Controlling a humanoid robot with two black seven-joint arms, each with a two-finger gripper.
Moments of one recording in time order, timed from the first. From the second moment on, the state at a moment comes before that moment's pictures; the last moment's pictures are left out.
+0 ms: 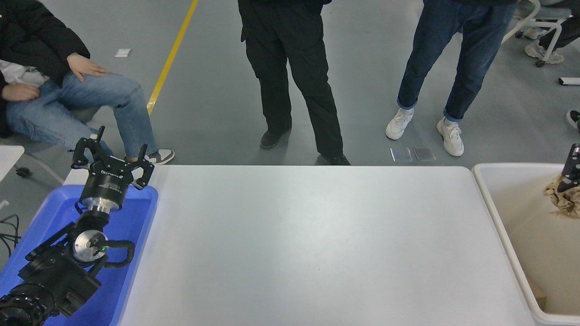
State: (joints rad) left arm -0.60 0.26 -0.88 -0.39 -0.09 -0.65 -0.48; right arm 1.77 -0.86 -1.41 1.07 -0.08 0.47 -0.05
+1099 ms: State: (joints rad) left arm -0.60 0.26 -0.88 -0.39 -0.09 -0.65 -0.48; right arm 0.72 -0.55 -0.64 0.15 -0.10 -0.02 -0.04
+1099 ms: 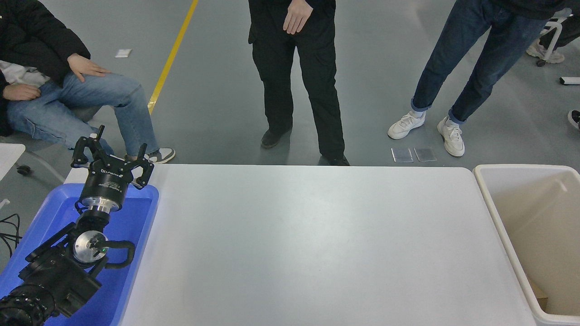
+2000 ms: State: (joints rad) left arm -0.60 0.26 -0.88 -0.39 -0.09 -0.65 -0.48; right arm 0.70 -0.47 -0.62 0.12 -0.10 -0.22 -0.04
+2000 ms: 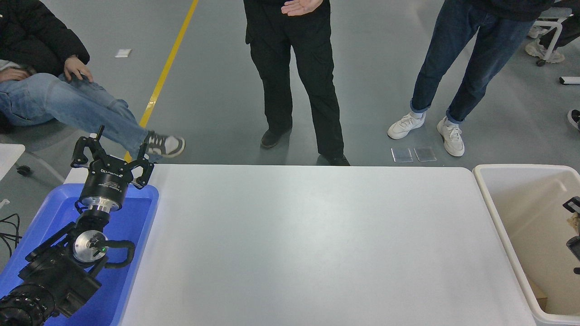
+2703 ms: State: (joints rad) left arm -0.60 0.26 -0.88 -0.39 -0.09 -0.65 -0.48; right arm 0.82 -0.56 -0.59 0.30 -0.10 -0.23 -0.04
